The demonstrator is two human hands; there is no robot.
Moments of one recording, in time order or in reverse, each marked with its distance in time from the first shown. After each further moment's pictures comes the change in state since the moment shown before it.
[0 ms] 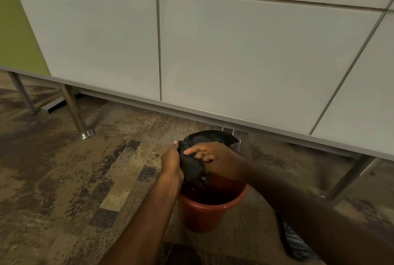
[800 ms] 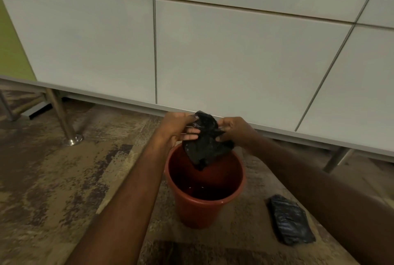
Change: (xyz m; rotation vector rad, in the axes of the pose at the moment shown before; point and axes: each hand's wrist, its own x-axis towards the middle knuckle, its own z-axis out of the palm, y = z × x) left_hand -0.032 0.094 0.028 0.565 -0.423 0.269; right_hand 0.003 -0.015 -0.054 0.290 0.382 0.426
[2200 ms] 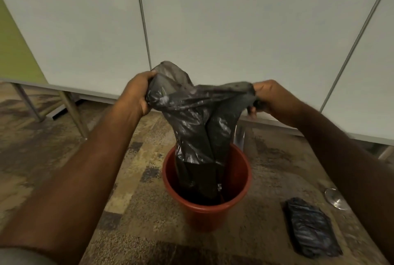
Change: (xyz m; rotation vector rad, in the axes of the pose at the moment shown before) left_hand 0.041 0.063 -0.015 -0.243 0.274 0.032; right_hand 0.039 0.028 -0.115 0.168 -0.193 -0.443
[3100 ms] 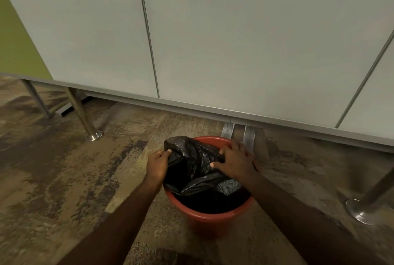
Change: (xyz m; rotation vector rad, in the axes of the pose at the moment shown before) left_hand 0.017 -0.216 -0.057 0.364 0.261 0.002; right_hand 0.006 0.179 0.139 -0.900 0.005 0.519
